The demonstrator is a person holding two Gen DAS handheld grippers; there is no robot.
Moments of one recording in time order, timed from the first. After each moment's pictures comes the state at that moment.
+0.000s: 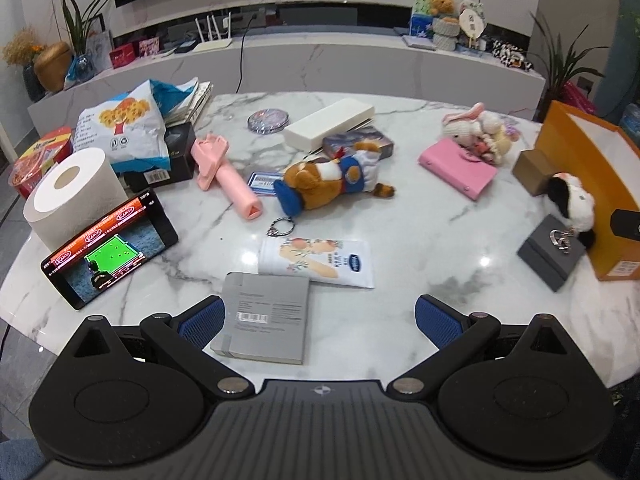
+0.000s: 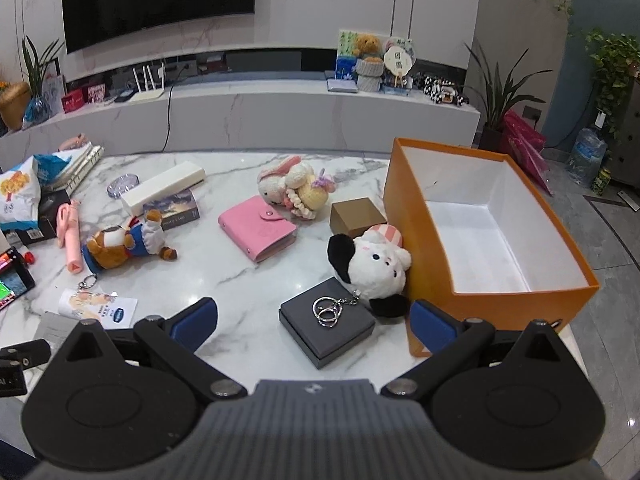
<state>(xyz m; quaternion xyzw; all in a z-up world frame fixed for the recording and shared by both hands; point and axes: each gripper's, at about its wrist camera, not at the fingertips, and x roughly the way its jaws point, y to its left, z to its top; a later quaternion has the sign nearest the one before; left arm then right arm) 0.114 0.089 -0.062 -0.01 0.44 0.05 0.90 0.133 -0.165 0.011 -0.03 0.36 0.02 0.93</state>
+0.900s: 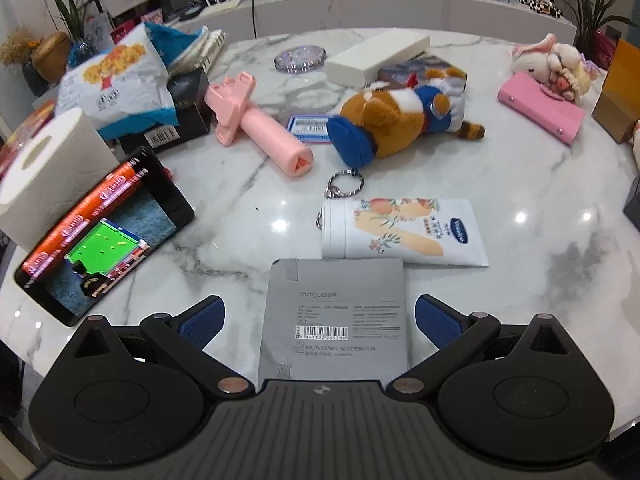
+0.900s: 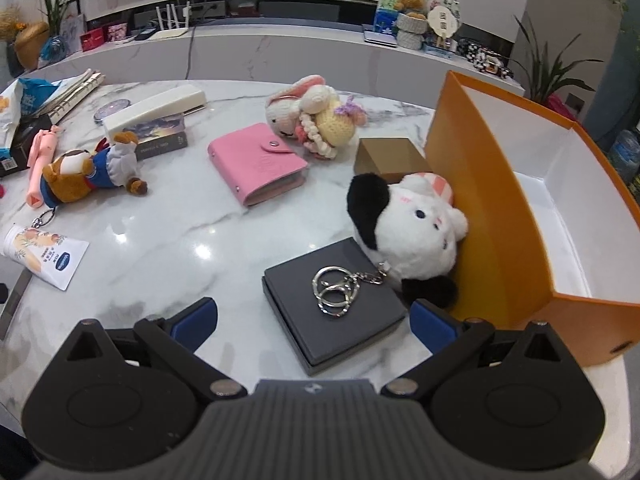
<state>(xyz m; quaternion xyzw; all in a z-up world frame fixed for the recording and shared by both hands) 0.167 0.134 -0.142 0.03 0.49 0.07 0.87 0.200 -0.170 -0.078 -0.07 0.41 0.07 0.91</state>
